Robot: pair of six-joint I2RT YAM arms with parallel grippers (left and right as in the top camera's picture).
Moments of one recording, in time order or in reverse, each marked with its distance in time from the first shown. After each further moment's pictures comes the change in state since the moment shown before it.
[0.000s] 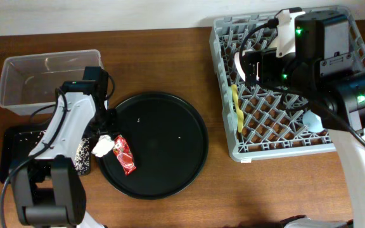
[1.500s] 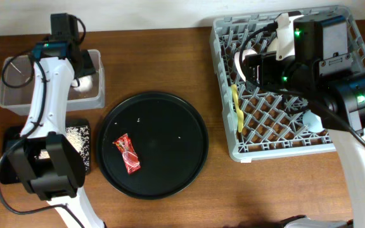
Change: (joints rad) left arm 0.115 0.242 0.558 0.136 -0.093 -0.019; right arm 0.000 0.000 -0.001 -0.037 0.000 0.001
